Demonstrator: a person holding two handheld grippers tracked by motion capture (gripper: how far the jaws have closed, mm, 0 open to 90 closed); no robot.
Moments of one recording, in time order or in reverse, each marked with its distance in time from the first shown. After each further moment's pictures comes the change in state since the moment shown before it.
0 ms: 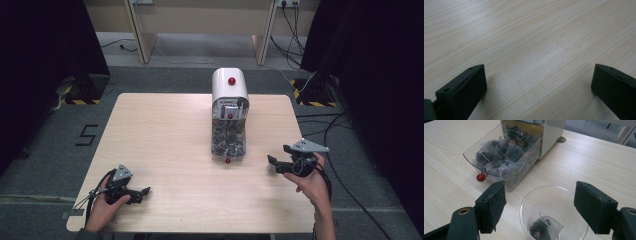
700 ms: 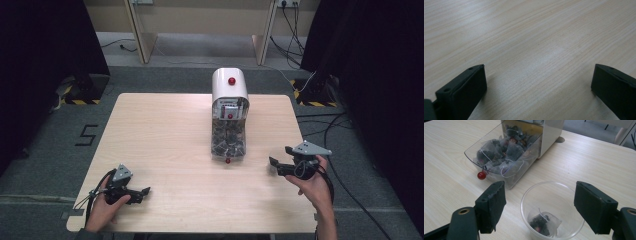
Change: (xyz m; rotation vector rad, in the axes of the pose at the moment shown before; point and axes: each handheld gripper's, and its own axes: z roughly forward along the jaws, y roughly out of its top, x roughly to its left) left arm 0.000 0.000 0.000 0.000 0.000 0.000; right arm 0.003 -0.003 -0.008 -0.009 -0.007 -0.006
